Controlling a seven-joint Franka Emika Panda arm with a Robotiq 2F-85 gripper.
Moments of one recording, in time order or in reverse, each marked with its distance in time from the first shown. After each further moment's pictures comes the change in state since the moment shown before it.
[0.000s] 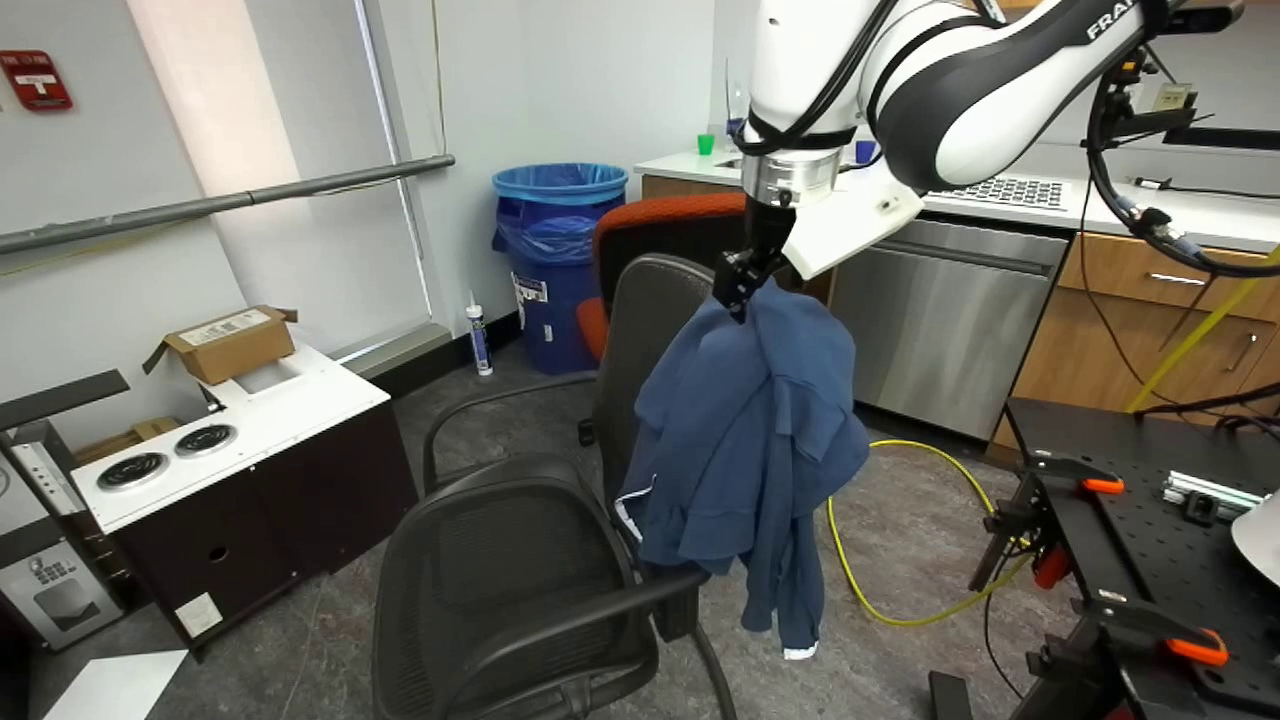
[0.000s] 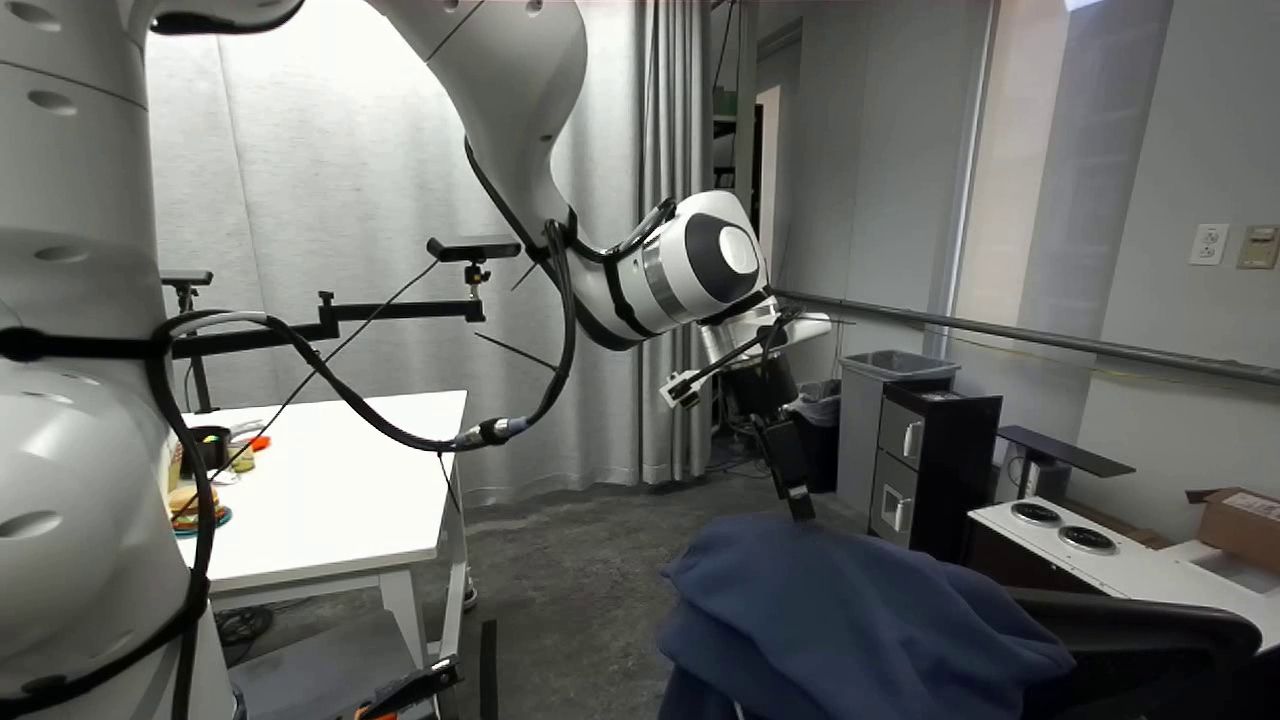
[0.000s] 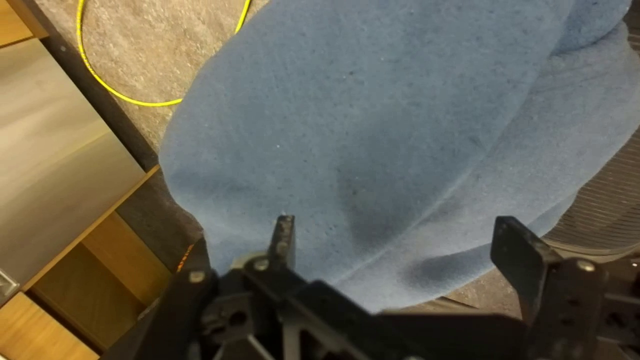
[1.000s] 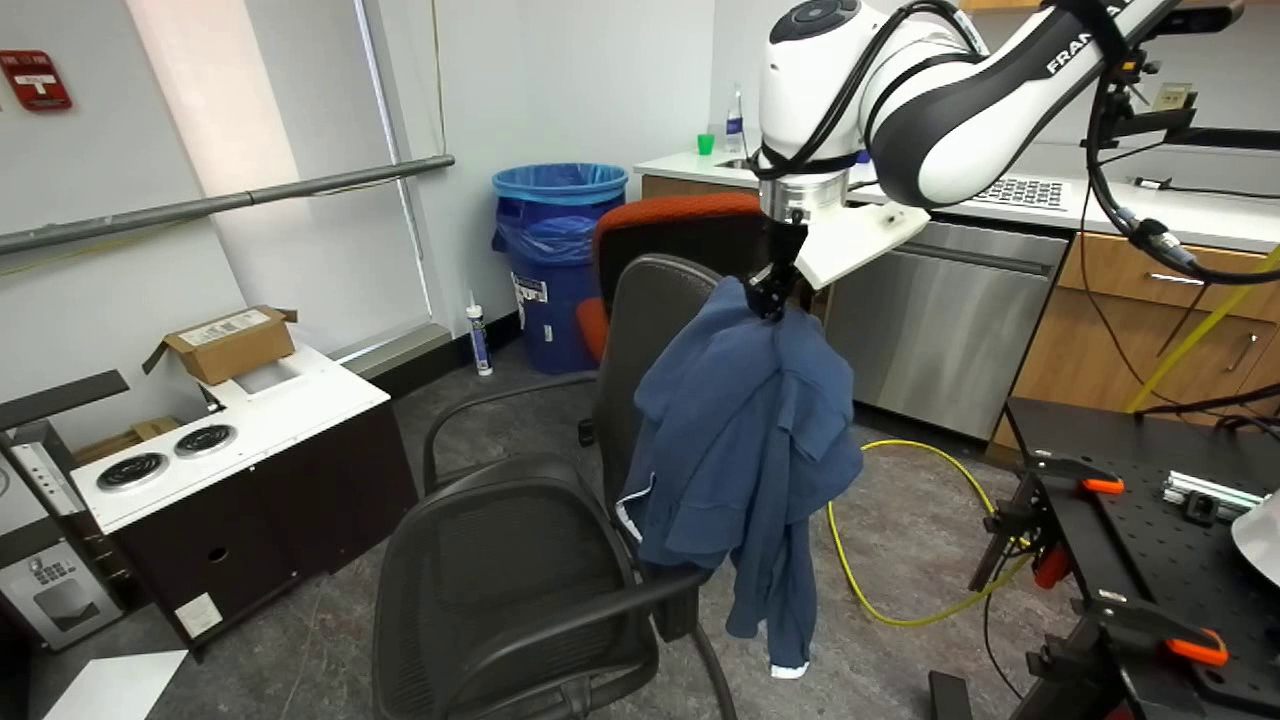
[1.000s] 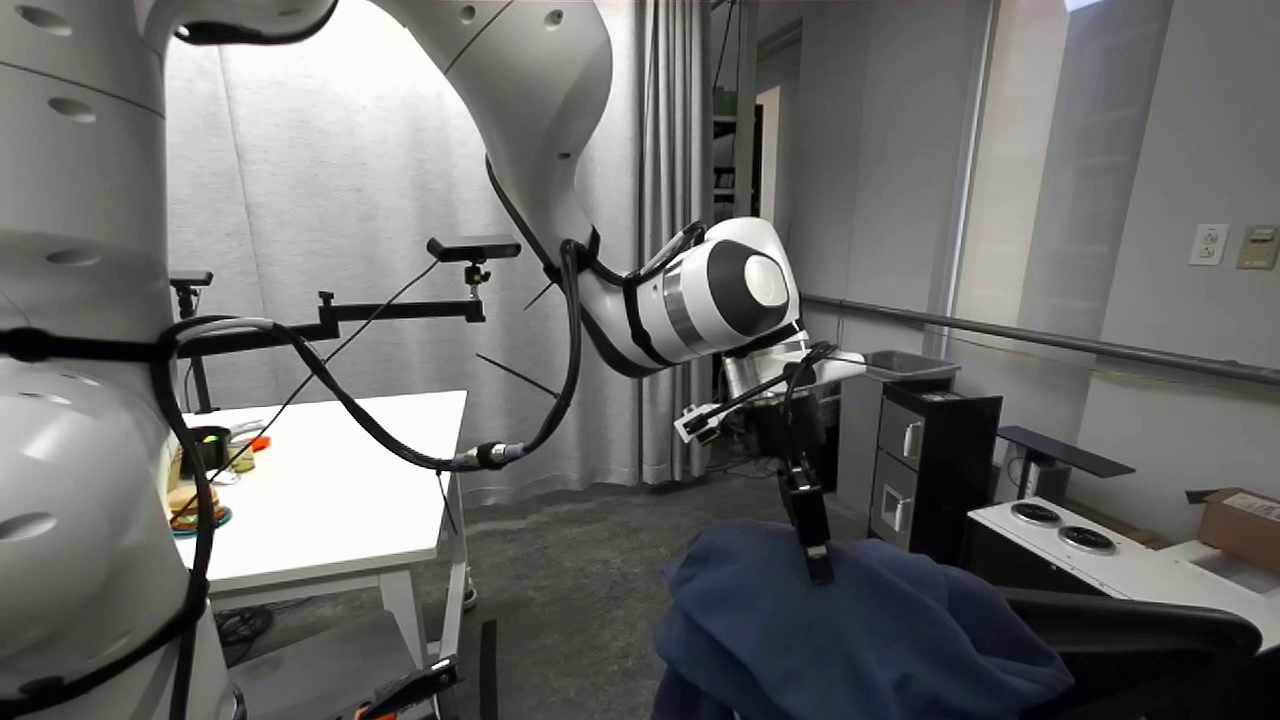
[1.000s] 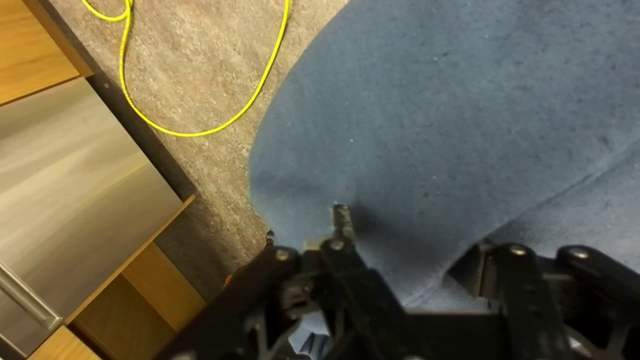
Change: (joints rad) arm -0.012 0.036 -0.076 -0.021 0.012 -0.002 -0.016
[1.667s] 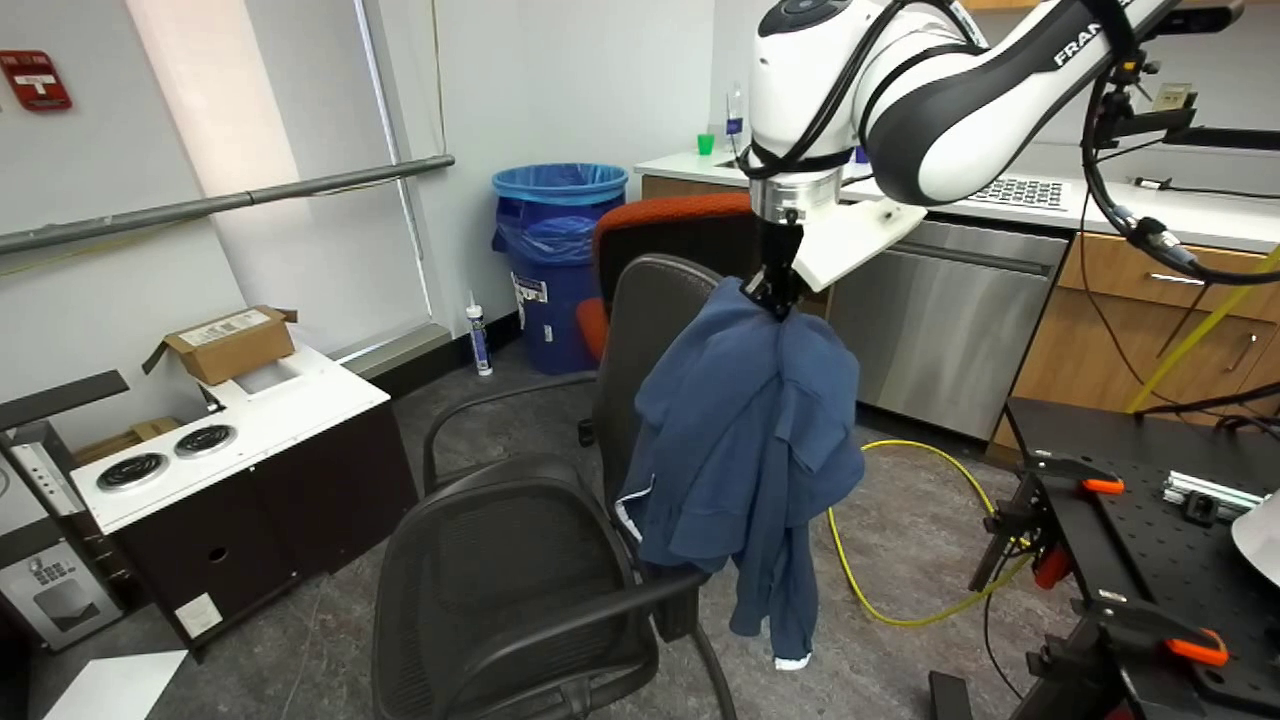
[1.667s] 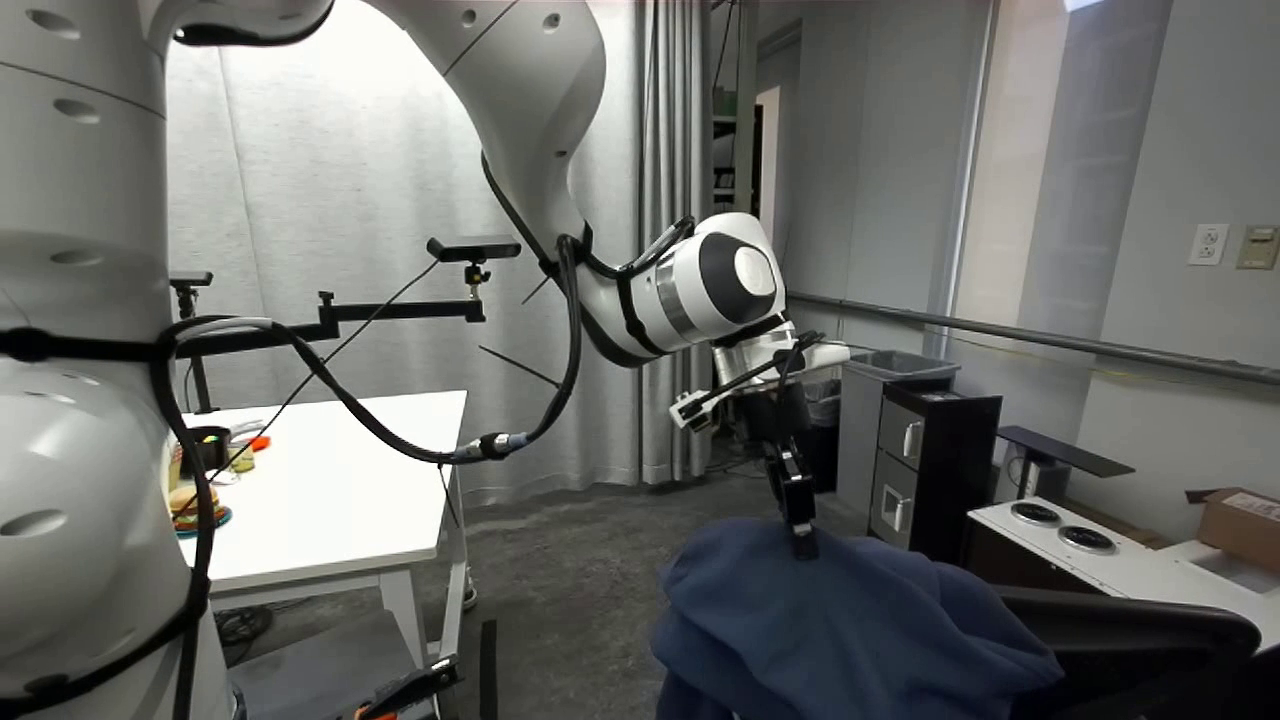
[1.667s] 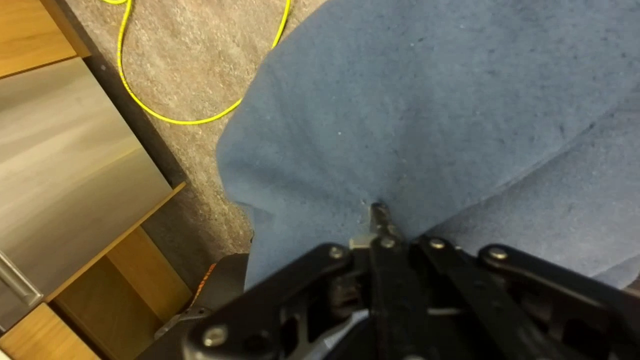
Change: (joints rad) arm 0.025 0.001 0.025 0.024 0.001 -0.039 -0.036
